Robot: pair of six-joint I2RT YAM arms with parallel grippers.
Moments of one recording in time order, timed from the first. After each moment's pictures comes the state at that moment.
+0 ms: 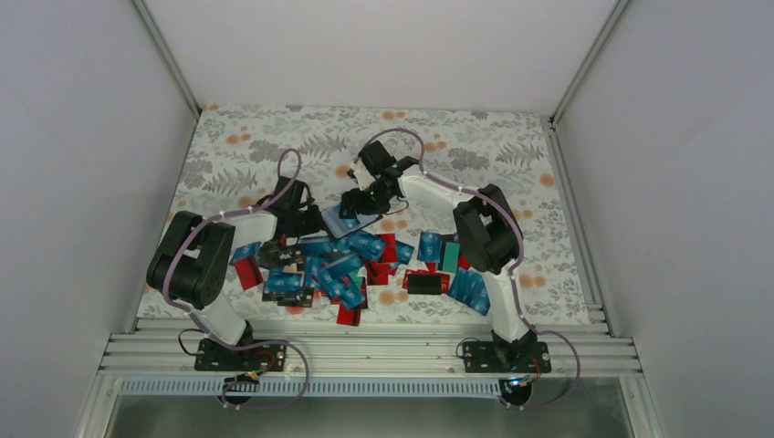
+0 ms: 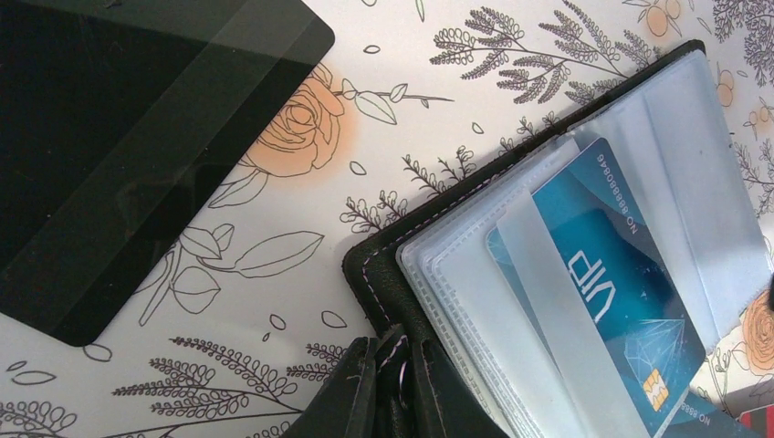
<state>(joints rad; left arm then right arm) -0.31 1.67 0.76 -0.09 0.19 -0.54 0.67 2.16 1.67 -0.67 -0.43 0.32</state>
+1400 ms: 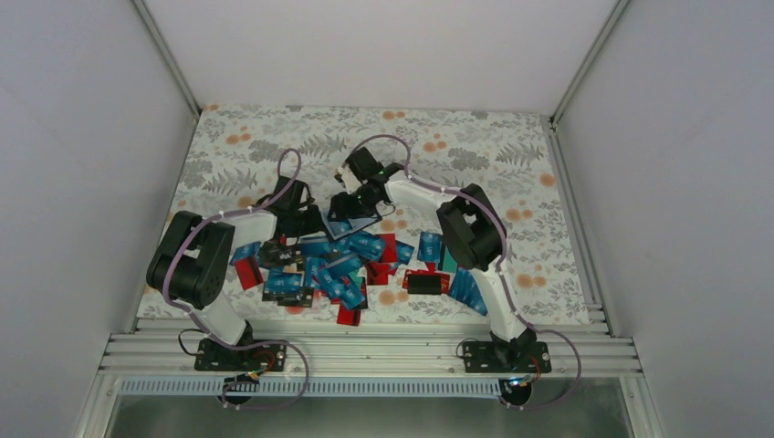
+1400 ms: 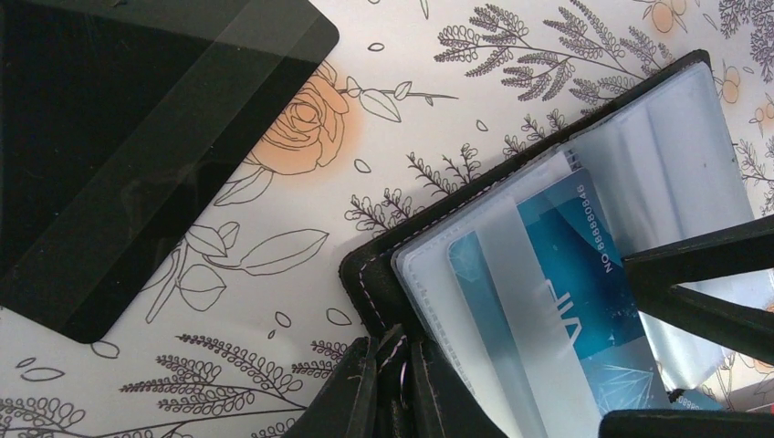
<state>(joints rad) -0.31 1.67 0.77 -0.10 0.19 -0.53 0.72 2.27 1.74 -0.57 -0.45 0.38</state>
